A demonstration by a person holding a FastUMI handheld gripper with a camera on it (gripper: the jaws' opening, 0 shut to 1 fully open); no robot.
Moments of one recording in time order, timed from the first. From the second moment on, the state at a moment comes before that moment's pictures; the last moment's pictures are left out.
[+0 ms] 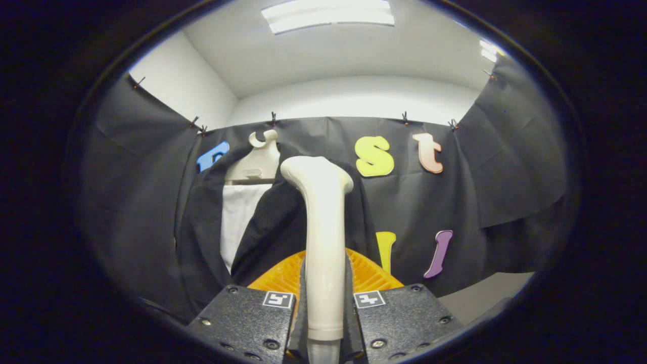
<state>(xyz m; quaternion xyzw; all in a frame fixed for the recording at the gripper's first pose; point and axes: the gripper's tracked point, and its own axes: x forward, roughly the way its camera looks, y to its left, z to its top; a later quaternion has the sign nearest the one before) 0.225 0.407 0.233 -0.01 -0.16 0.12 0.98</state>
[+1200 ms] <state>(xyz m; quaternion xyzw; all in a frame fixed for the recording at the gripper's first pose) 0.196 0.382 0.123 -0.07 -0.06 0.12 0.99</state>
